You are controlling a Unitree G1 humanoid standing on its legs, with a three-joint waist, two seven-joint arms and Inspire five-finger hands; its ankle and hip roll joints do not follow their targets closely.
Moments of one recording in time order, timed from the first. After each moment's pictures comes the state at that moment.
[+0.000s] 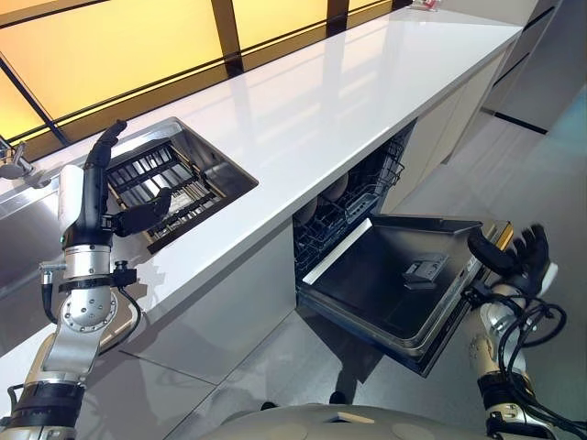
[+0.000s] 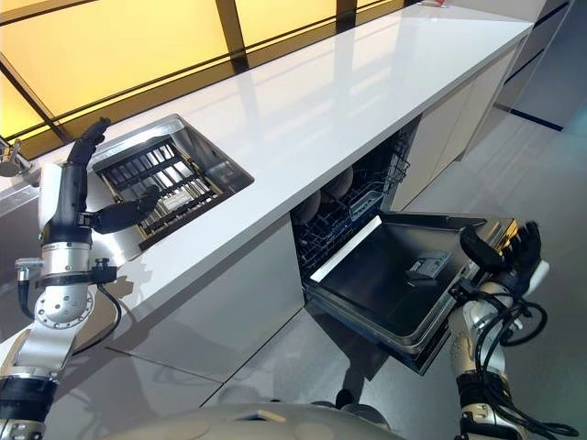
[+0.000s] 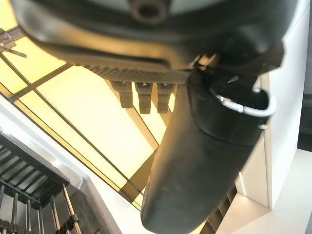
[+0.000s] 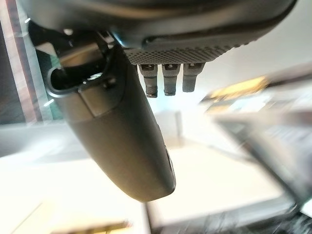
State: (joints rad) left arm 0.08 0.66 0.14 0.07 0.12 -0.38 0.40; right arm -0.04 -0.37 -0.23 0.54 0.54 -0.26 -0.52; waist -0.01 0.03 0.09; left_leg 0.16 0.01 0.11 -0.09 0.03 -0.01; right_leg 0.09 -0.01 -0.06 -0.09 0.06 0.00
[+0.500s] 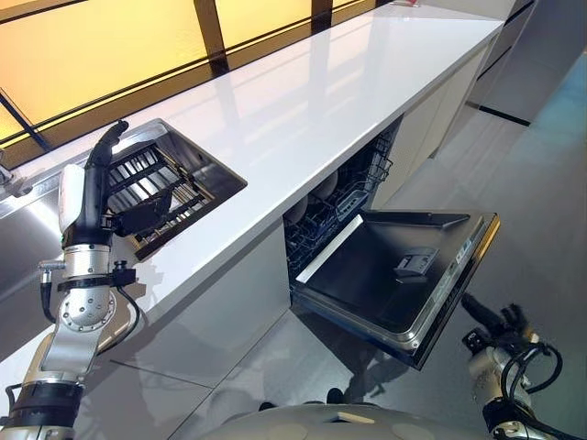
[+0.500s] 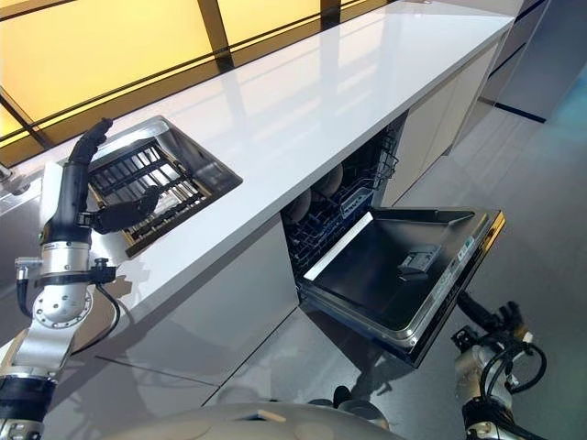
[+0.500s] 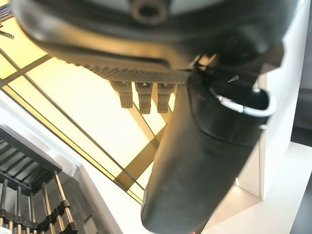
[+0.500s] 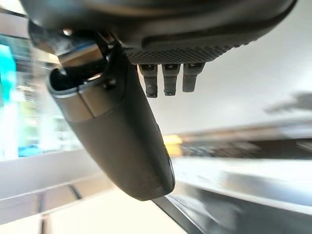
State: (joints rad) left arm 0.07 0.68 0.14 0.07 0.10 -0.37 0.36; right arm 0.00 -0.37 -0.23 0.86 0.82 -0.10 -0.28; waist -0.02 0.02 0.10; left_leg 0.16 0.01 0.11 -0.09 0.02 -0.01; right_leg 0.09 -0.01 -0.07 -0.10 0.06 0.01
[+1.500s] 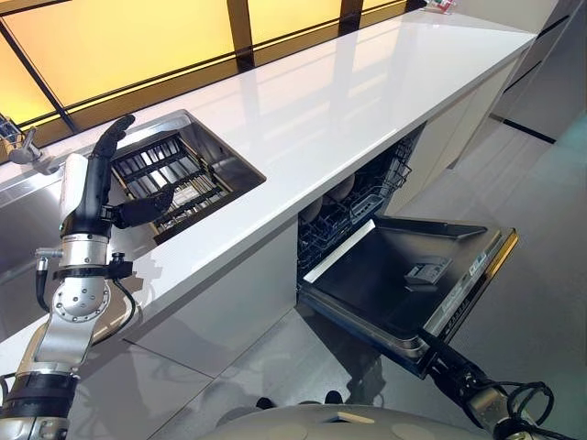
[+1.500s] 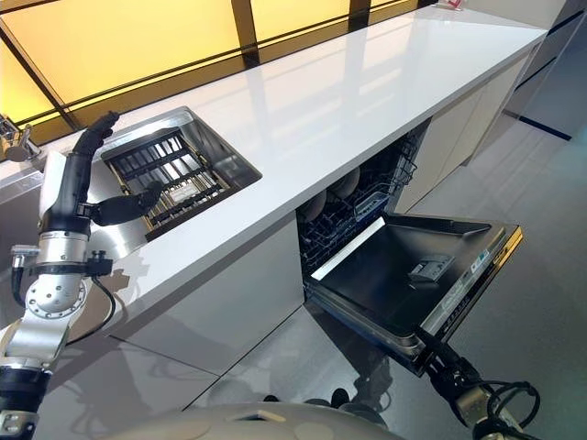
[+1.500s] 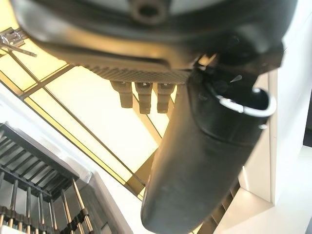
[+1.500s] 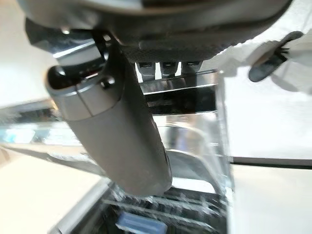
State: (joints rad) left arm 0.04 0.71 0.14 0.07 0.07 -0.35 0.29; right arm 0.03 -0.44 -0.12 1.05 0.96 0.22 0.20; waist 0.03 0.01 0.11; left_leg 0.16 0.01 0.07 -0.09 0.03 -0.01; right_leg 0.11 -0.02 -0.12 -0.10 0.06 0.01
